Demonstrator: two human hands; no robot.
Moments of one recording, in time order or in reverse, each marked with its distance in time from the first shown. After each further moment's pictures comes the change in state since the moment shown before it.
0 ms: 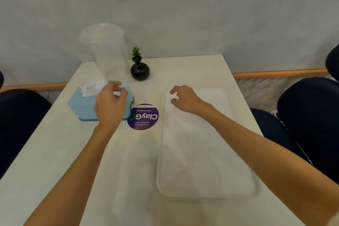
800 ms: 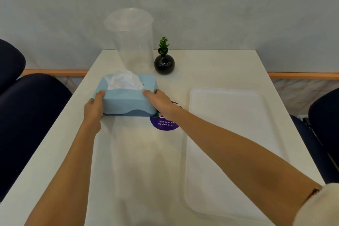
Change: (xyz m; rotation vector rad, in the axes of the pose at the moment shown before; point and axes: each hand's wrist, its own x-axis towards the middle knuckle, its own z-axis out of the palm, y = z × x) left_hand 0.064 -0.154 -0.017 -0.513 -0.127 -0.786; right_hand 0.070 -0.108 0.117 0.673 -0.216 0.273
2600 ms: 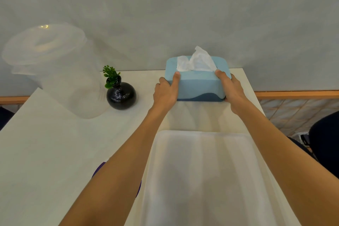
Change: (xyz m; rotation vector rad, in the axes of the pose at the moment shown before) left_hand -0.024 0.072 0.384 0.448 -0.377 0.382; right_hand 0.135 0.037 -0.332 0.189 0.579 -0.092
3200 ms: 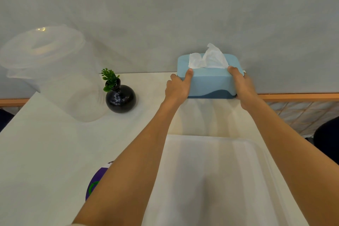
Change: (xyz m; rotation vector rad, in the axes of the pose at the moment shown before) left_hand 0.015 0.024 0.021 -0.029 -0.089 -0.003; right_hand 0.030 -0.003 -0.019 -0.006 0.093 0.023
